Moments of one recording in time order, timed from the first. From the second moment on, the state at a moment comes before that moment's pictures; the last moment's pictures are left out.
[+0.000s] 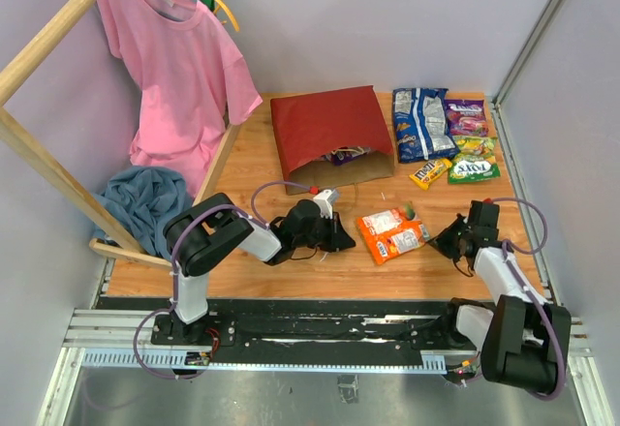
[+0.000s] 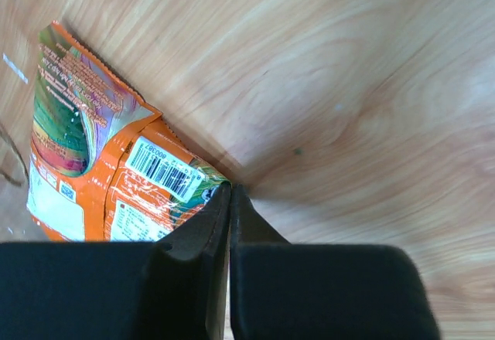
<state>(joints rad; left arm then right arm) -0.87 1.92 0.67 0.76 0.23 -0.73 -0.17 1.04 0.35 -0.26 -0.19 0.65</state>
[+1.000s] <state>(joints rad) -0.78 1.74 0.59 0.55 0.23 -0.70 0.24 1.17 0.85 -0.57 0.22 0.51</state>
